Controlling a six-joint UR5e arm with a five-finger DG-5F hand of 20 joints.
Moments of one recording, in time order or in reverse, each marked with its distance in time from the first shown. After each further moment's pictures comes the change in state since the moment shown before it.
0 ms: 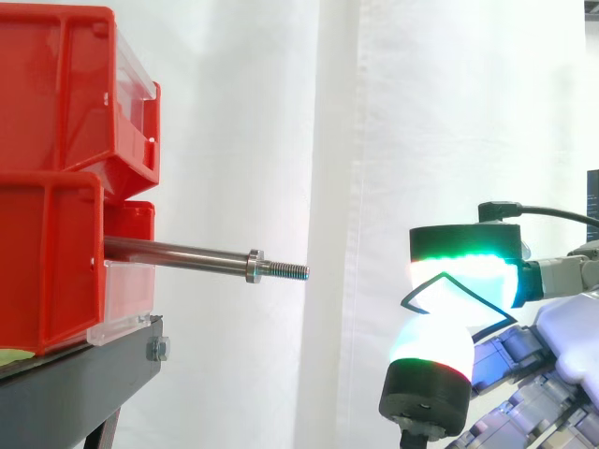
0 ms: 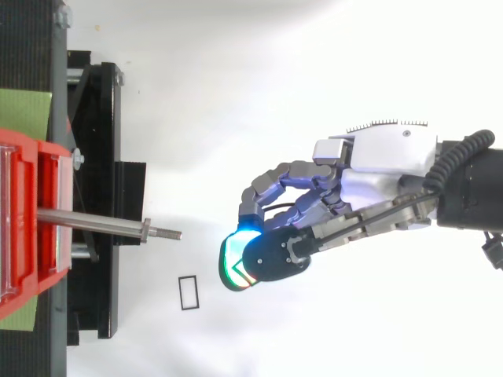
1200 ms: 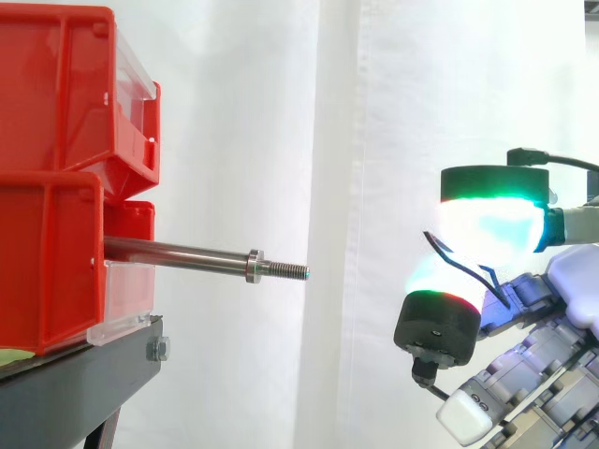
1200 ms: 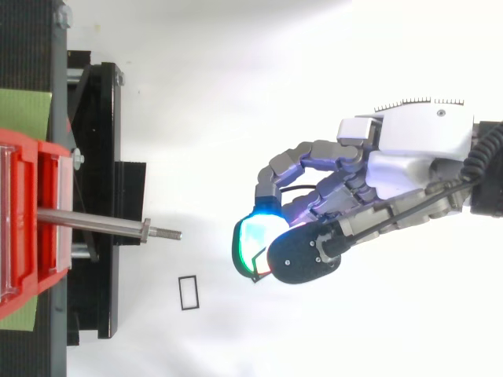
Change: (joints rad) arm -0.011 0.048 0.003 -0.066 0.016 -0.044
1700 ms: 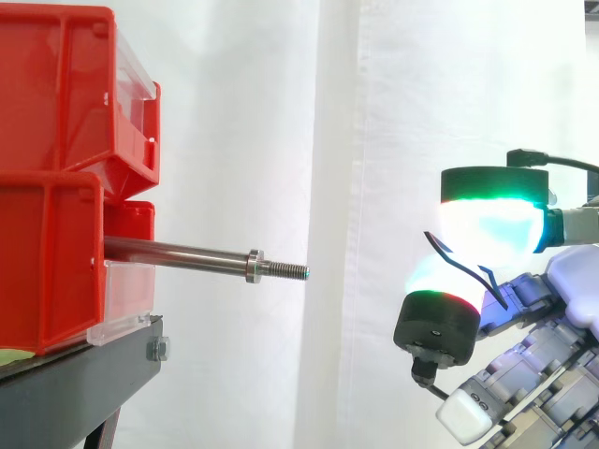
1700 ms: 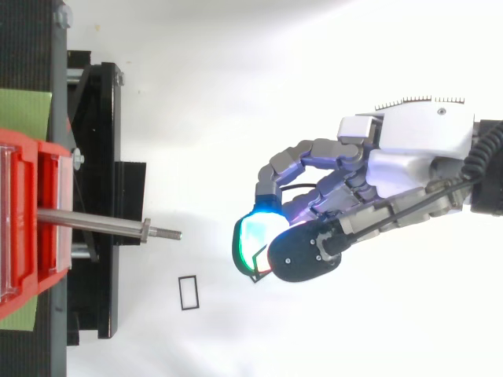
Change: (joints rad) arm -0.001 0.000 0.000 0.000 0.001 -0.001
